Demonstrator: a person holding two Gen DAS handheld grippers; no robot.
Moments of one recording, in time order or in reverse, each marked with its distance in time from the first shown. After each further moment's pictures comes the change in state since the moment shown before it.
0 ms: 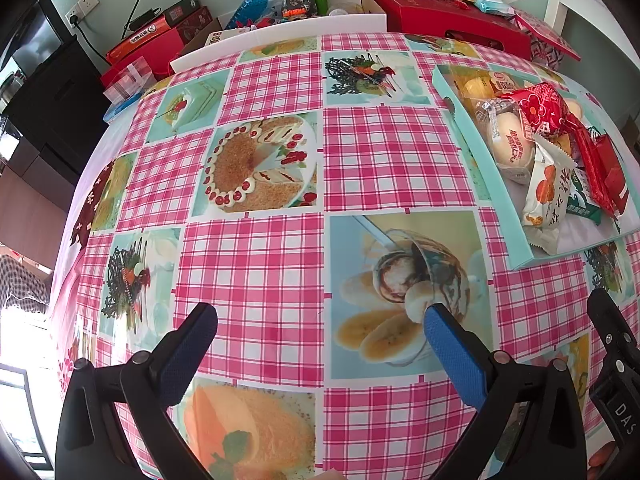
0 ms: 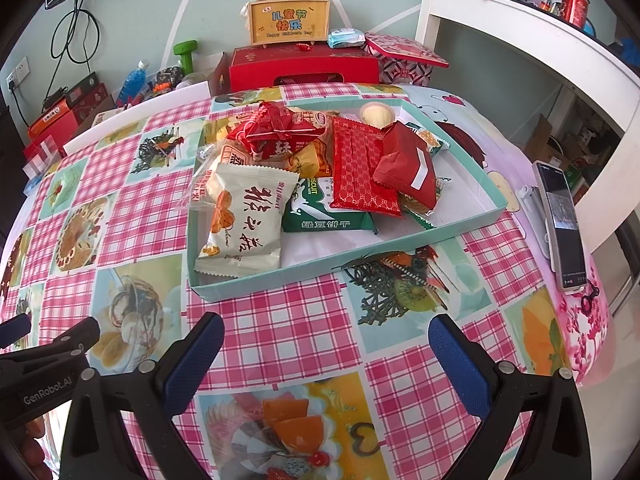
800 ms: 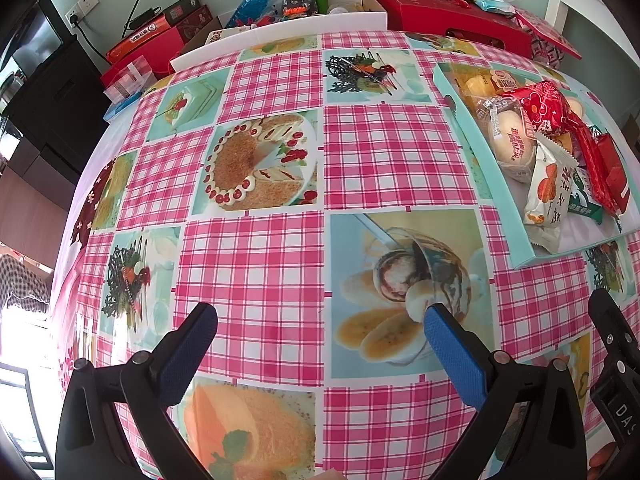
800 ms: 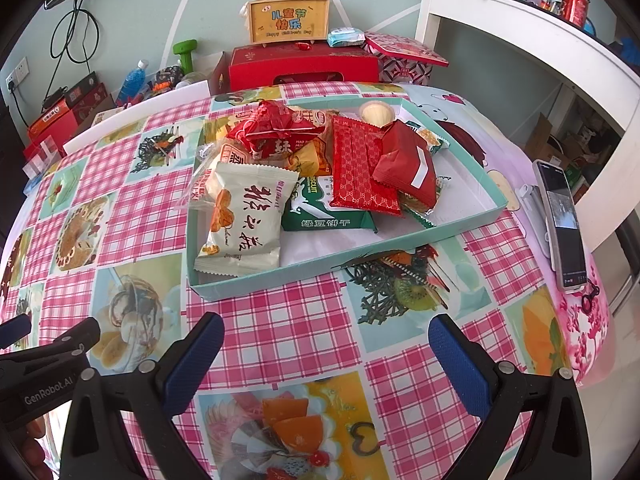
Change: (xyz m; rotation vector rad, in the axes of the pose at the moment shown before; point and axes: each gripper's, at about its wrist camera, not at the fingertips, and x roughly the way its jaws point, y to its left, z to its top) left arm 0.001 0.000 -0.001 -0.001 0.004 0.003; right arm 0.000 0.000 0.000 0.000 0.002 0.000
